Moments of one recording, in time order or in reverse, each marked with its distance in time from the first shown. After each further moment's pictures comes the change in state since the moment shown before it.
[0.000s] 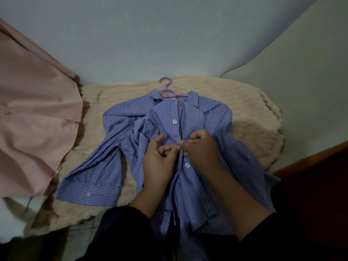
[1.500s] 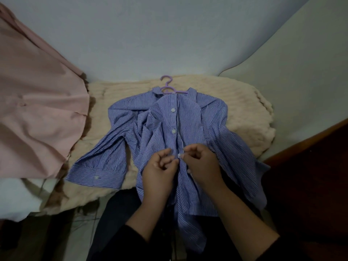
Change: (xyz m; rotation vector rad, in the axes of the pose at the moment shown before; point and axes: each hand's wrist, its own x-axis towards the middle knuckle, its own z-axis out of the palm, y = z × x) left_hand -0.068 0.010 -0.022 -0.093 -0.012 -0.120; right_hand -0.071 0.015 -0.017 0.047 -0.085 -0.039
